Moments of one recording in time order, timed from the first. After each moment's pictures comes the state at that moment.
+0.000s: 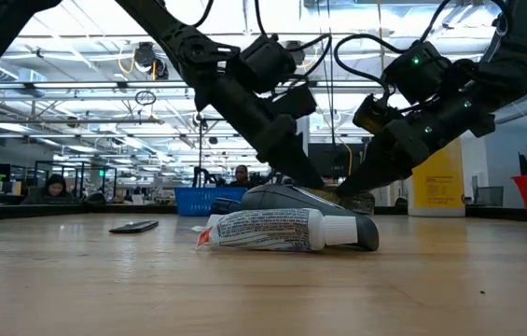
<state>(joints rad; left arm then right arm) 0.18 2.04 1.30 0.00 0.18 0.25 -0.18 1.53 0.37 0.62 -0.07 0.07</state>
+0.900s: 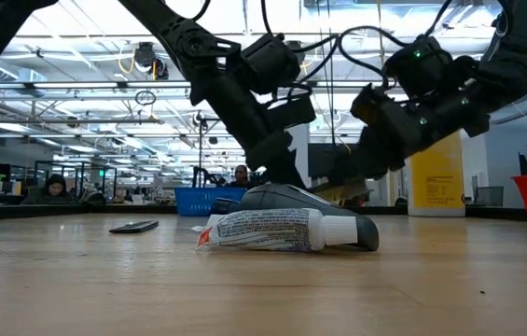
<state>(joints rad) 0.13 2.04 1.31 -0.12 0.00 0.29 -0.18 1.53 0.37 0.74 -0.13 0.13</state>
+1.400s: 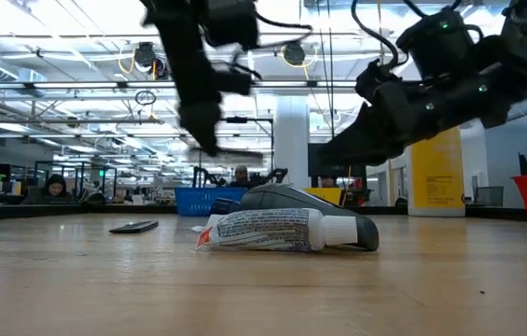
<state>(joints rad) 0.09 1.75 1.30 -0.81 -0.47 0.03 0.02 1.56 0.37 0.86 0.19 0.16</state>
